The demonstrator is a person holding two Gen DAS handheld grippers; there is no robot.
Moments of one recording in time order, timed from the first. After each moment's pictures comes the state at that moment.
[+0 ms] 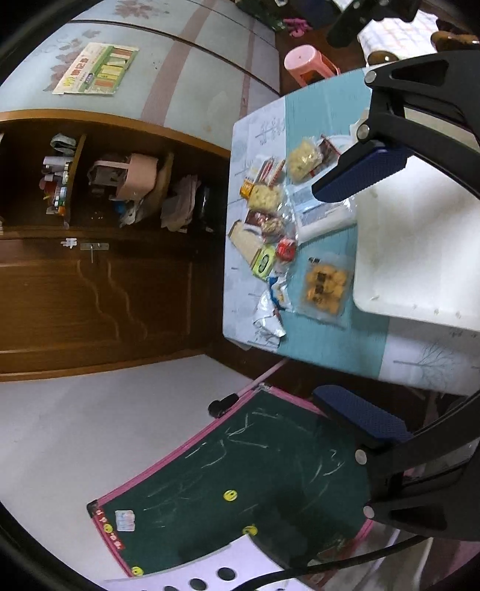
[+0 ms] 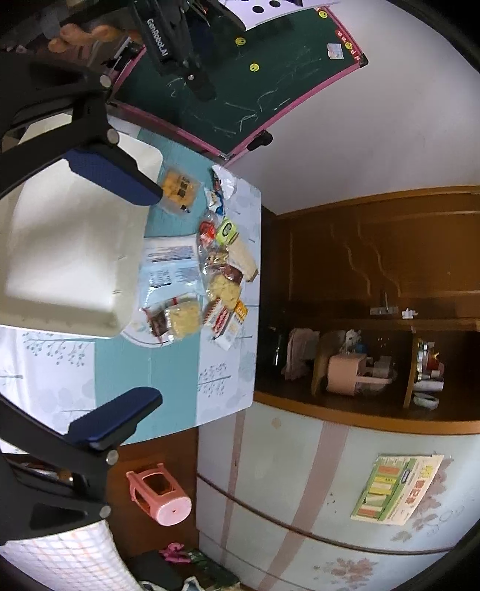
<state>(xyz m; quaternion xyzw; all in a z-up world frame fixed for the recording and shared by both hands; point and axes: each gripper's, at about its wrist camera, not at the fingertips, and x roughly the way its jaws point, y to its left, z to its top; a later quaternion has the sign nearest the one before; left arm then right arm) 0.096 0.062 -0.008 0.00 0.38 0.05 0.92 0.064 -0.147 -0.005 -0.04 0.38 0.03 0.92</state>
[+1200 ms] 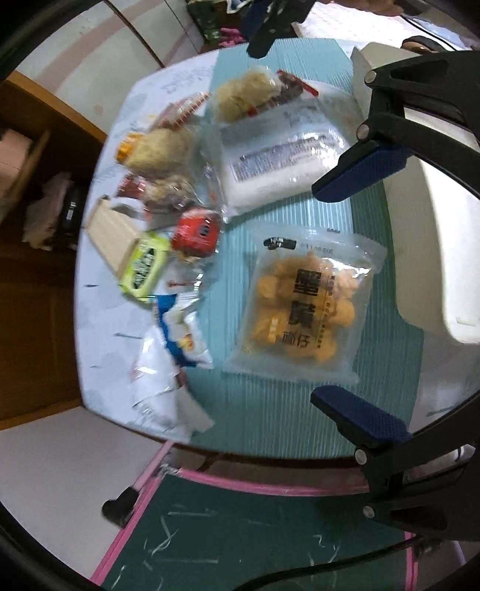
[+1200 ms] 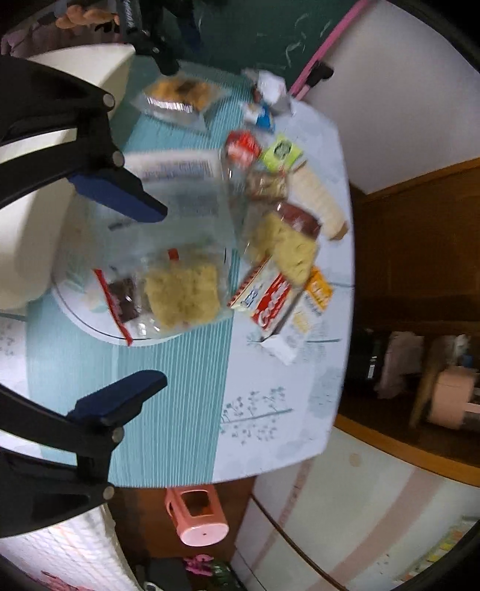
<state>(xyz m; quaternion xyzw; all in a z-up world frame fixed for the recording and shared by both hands) 0.285 0.073 -0.222 -0.02 0.63 -0.03 0.78 0.282 -0.187 -0.180 -0.04 0.58 0.02 0.81</state>
